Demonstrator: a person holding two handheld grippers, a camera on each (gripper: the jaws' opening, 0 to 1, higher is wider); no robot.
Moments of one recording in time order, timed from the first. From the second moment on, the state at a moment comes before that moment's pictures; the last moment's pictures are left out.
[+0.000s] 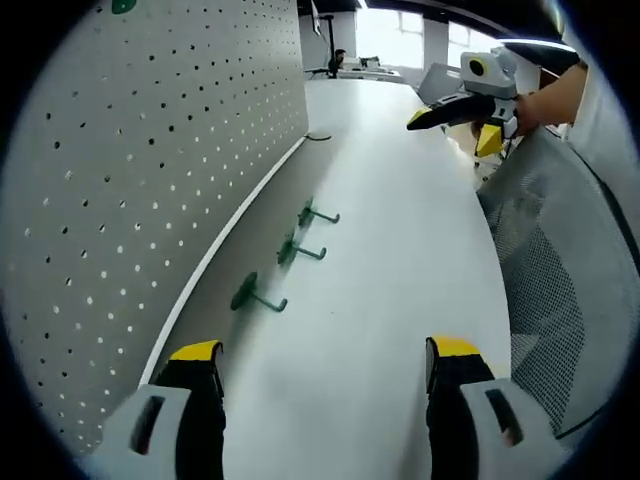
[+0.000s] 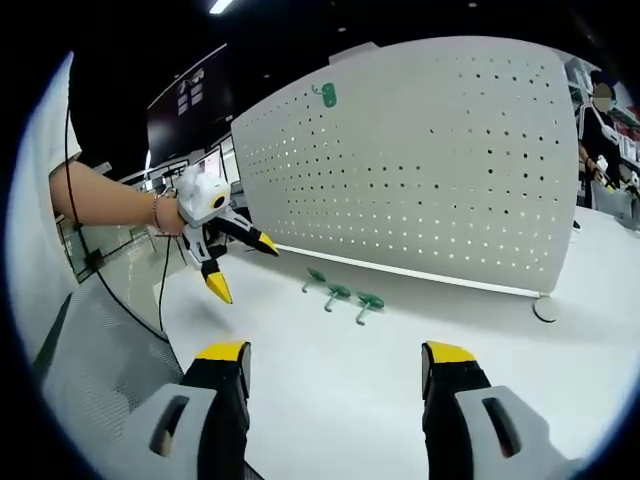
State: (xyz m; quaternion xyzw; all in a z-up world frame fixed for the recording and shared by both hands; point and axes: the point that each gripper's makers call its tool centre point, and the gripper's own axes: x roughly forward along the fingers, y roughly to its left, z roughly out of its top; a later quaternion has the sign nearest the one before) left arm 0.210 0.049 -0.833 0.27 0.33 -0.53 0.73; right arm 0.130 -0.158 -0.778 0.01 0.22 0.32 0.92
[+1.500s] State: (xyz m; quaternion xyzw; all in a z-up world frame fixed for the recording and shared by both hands) left arm 0.256 0.029 -0.871 0.40 0.33 -0.60 0.61; right arm 0.130 -0.160 -0.783 0.01 0.23 0.31 0.92
